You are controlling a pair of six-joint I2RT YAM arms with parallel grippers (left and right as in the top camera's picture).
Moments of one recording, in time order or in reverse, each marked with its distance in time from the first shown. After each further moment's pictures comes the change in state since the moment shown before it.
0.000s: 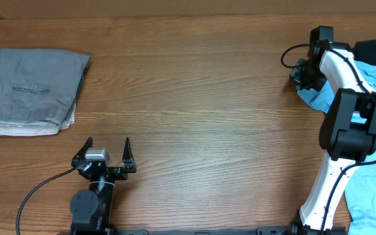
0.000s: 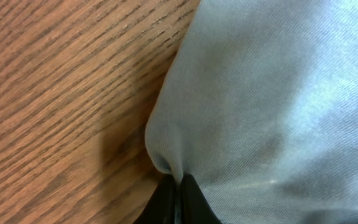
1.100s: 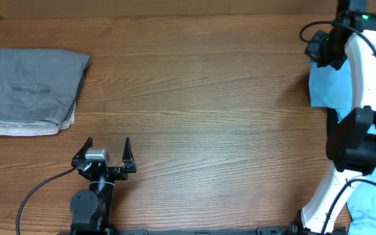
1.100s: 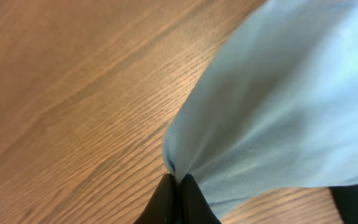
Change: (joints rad) left arm 0.000 0.000 0.000 0.000 0.000 0.000; right arm -0.029 -0.146 0.297 -0.303 -0.127 -0.003
